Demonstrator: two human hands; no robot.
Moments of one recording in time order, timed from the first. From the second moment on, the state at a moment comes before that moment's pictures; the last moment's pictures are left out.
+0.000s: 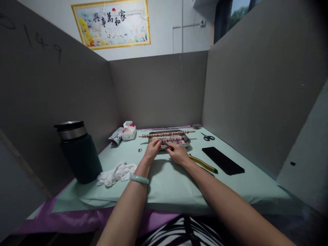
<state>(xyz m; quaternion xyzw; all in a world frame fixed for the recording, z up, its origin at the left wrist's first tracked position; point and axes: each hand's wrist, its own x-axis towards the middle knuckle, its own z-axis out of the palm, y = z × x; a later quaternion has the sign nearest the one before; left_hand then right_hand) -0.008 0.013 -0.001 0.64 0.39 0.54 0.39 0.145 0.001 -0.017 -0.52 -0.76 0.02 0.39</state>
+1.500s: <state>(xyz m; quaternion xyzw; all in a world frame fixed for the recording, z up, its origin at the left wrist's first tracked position) -0.006 0.004 0.000 0.57 0.38 0.51 0.52 0.144 0.000 -0.020 -0.58 -0.74 -0.02 0.34</state>
